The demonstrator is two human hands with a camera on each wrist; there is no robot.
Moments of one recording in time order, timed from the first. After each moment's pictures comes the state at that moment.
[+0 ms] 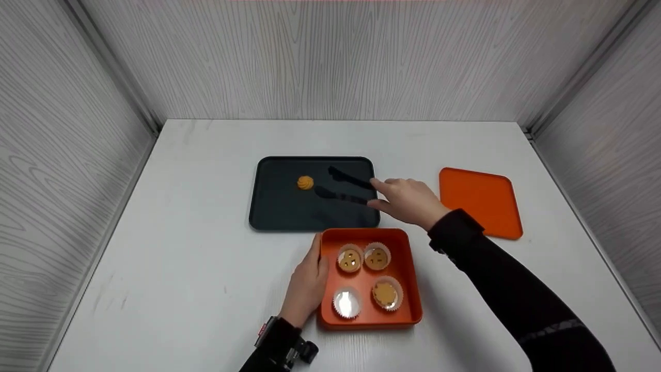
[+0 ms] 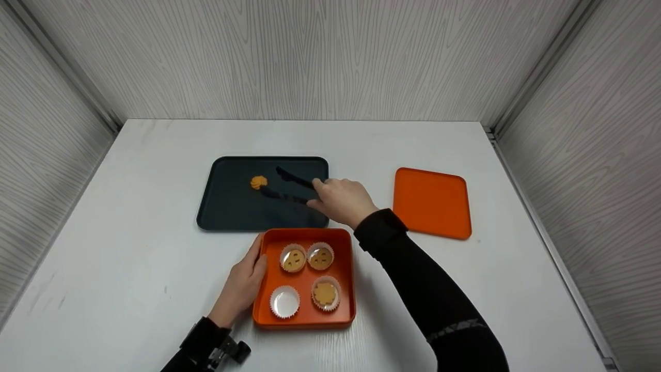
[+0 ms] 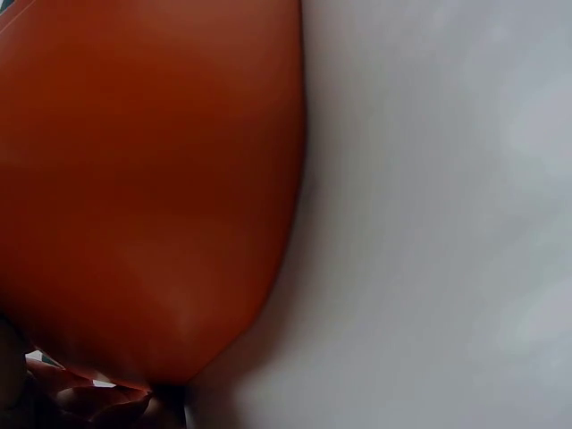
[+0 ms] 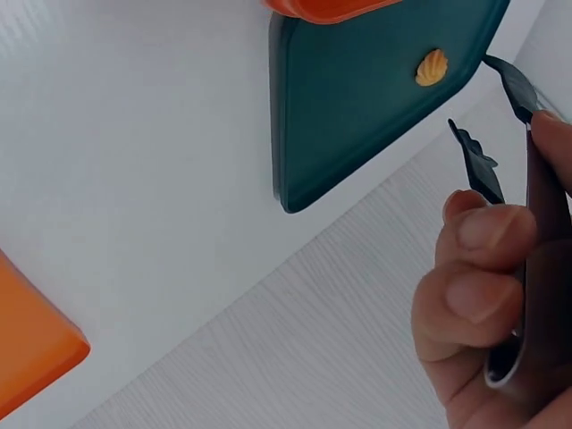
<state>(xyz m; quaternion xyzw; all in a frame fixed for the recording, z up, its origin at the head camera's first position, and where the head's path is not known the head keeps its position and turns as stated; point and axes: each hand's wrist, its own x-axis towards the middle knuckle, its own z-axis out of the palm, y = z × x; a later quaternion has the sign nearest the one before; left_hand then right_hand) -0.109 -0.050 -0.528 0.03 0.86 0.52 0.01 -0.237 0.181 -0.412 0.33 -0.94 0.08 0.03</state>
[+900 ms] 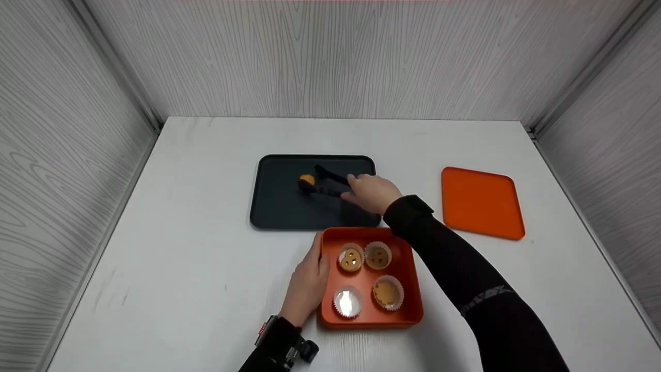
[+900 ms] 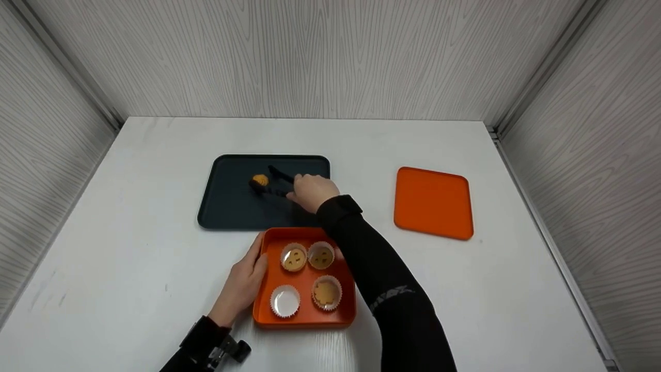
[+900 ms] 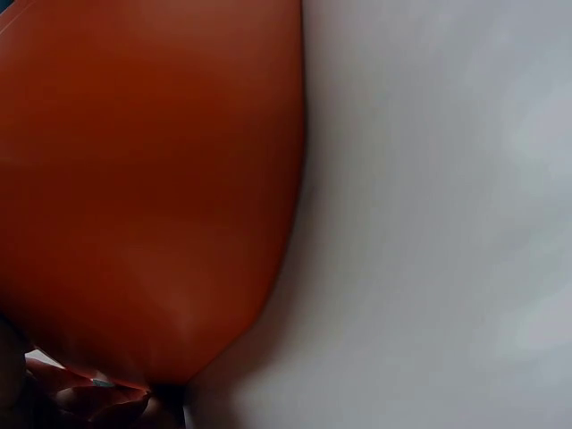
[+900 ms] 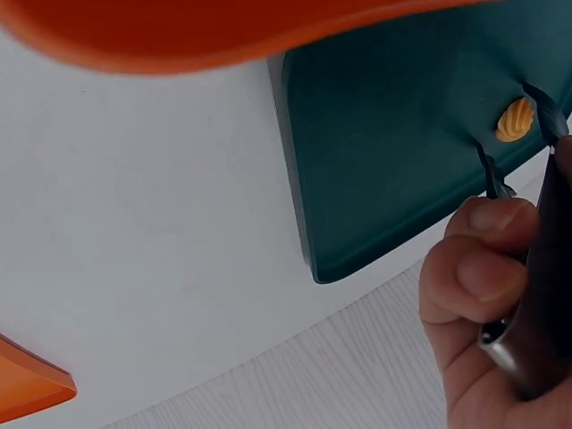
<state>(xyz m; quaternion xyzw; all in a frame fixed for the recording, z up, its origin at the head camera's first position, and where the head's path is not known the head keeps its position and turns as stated) -0.109 -0.050 -0.526 0.02 0.85 0.52 0.03 -0.276 0.119 -0.439 0.26 -0.96 0.04 -0.09</state>
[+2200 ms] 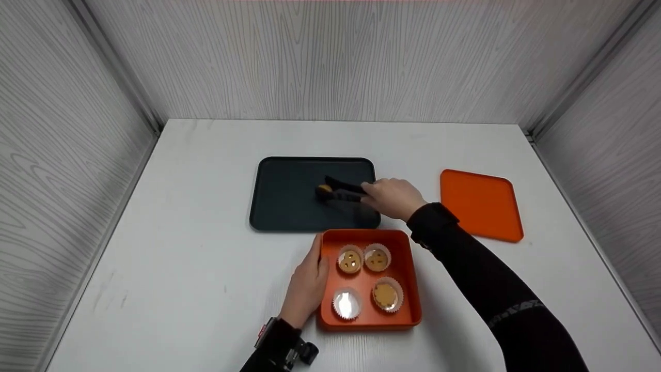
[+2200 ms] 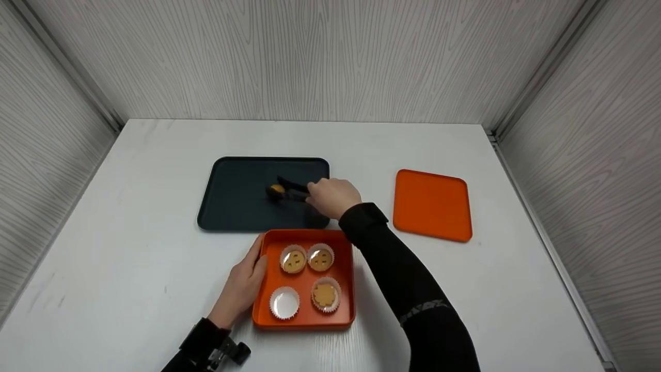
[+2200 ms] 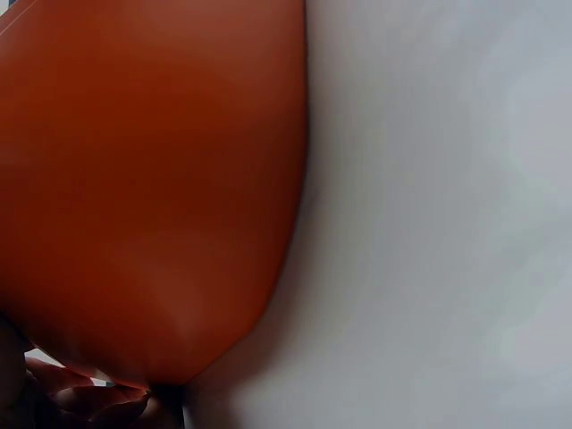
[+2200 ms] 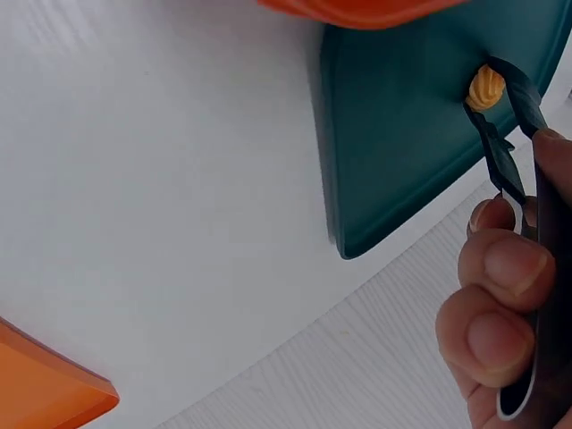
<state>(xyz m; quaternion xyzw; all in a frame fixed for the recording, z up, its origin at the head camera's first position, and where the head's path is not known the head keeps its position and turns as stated) -0.110 -0.050 -0.531 0.02 0.85 0.52 0.02 -0.269 0.160 -0.439 0.32 -0.95 0.02 -0.02</state>
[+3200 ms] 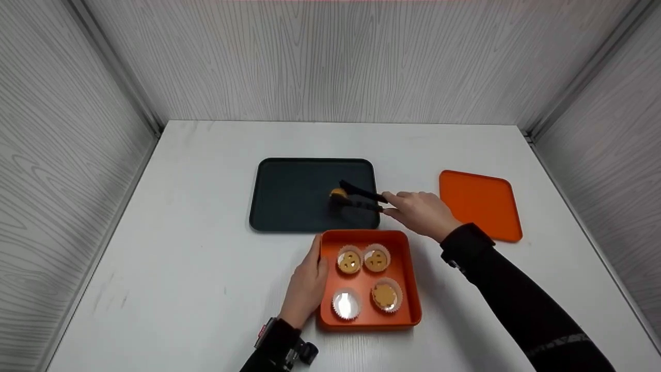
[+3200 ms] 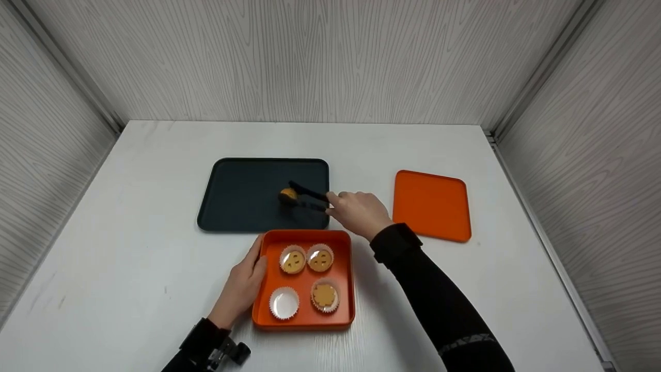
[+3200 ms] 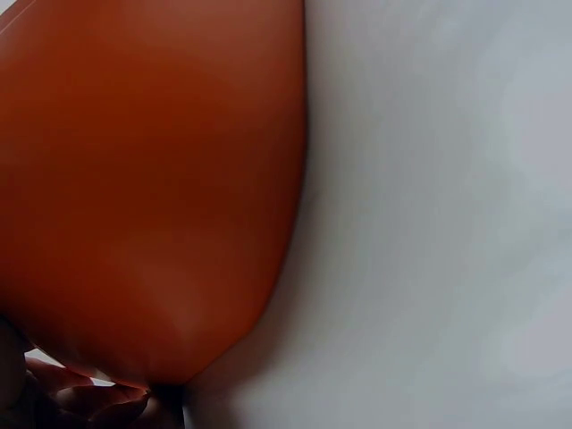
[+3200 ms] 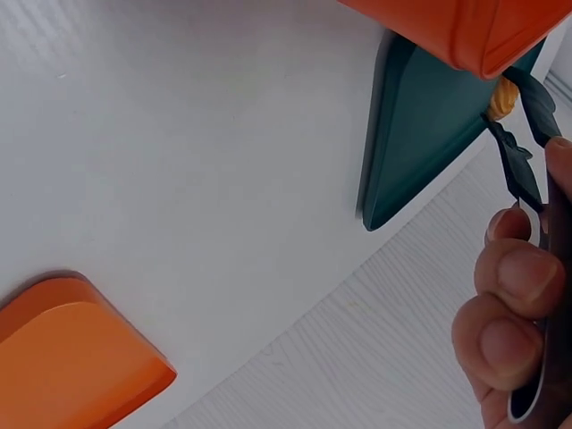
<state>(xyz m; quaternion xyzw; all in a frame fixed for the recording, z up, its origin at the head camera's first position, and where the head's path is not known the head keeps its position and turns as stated) -0.110 -0.048 -0.530 0.01 0.85 0.52 0.02 -0.236 0.216 -0.447 0.37 -0.92 0.06 0.10</state>
